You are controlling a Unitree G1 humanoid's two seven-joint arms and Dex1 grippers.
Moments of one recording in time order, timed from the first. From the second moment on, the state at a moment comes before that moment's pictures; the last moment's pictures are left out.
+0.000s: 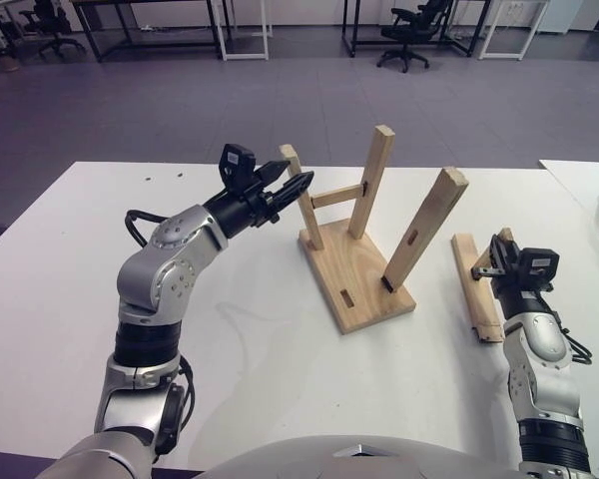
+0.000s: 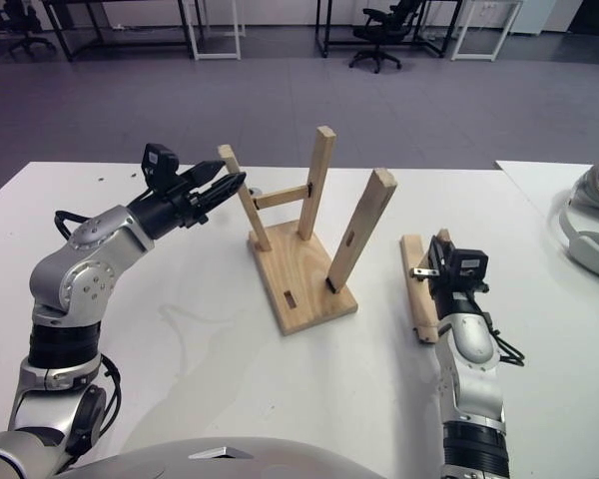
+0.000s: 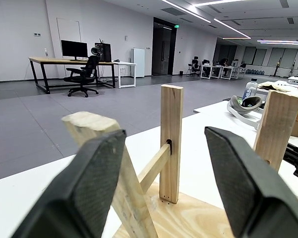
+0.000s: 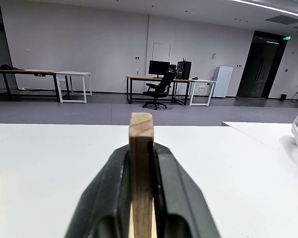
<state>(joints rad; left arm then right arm) -0.44 0.31 0.04 -0.28 -0.58 0.69 -0.46 0.09 -0.29 -0.27 0.00 0.26 -0.04 0.14</state>
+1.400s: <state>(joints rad) -0.42 0.28 0.02 -0.29 -0.54 0.67 -0.45 0.12 -0.53 -0.22 -0.24 0.27 0.86 0.25</state>
